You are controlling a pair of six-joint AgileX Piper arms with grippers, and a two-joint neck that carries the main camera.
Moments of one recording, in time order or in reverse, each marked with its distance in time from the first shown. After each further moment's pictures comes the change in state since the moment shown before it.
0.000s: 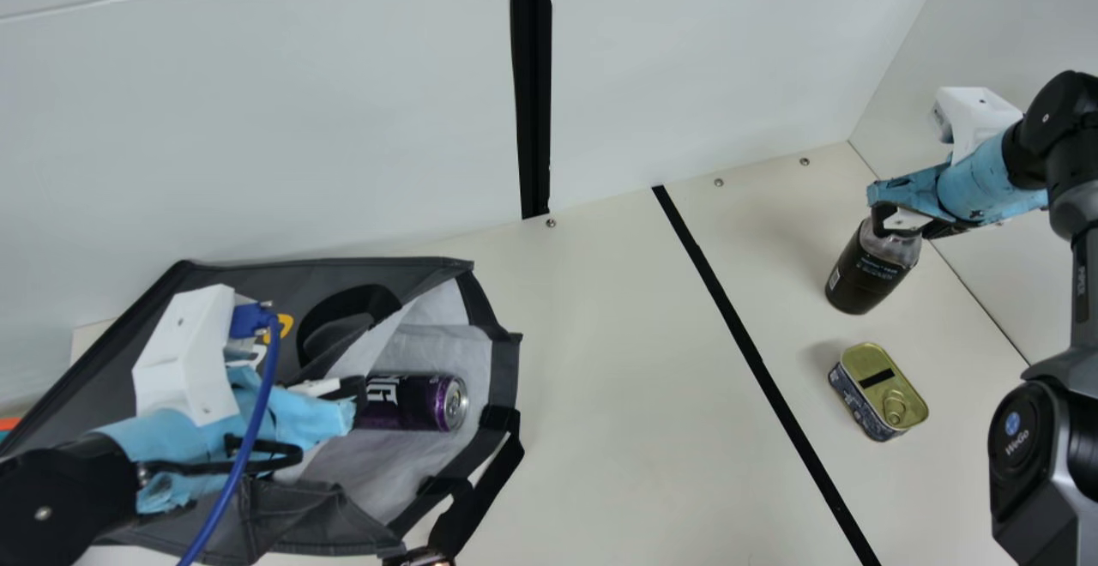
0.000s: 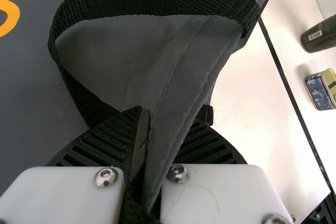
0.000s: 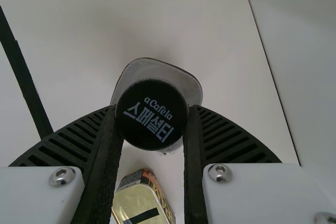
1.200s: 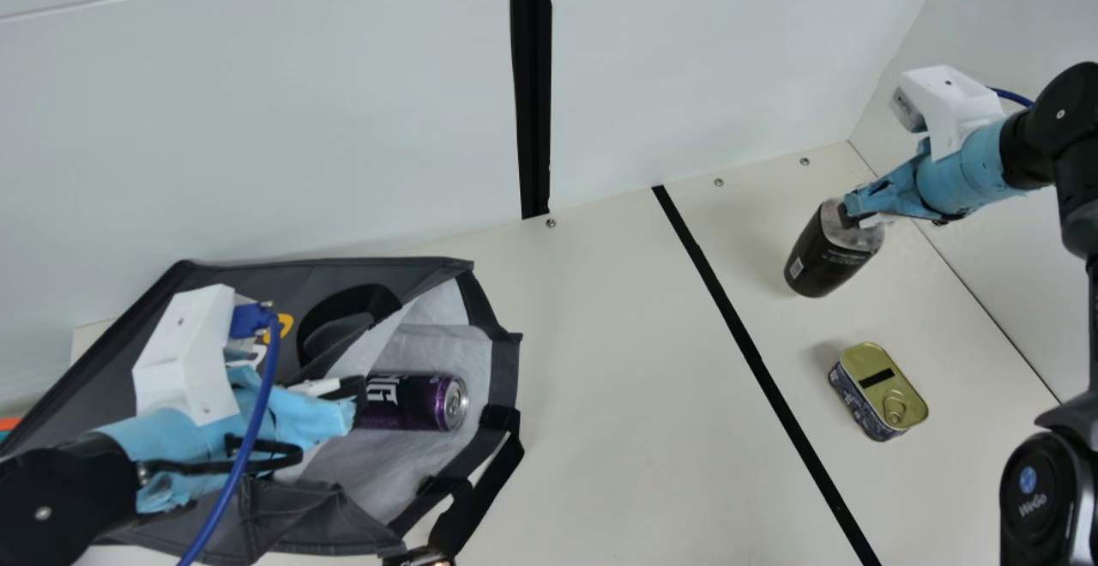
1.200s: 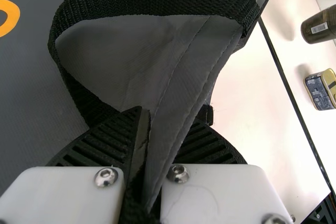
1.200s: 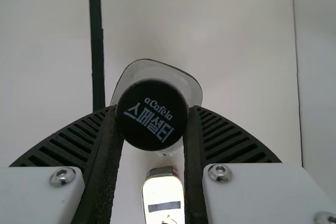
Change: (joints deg) left arm 0.0 0.0 0.0 0.0 0.0 0.0; right arm 3.1 -9.3 6.3 7.8 0.0 -15.6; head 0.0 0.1
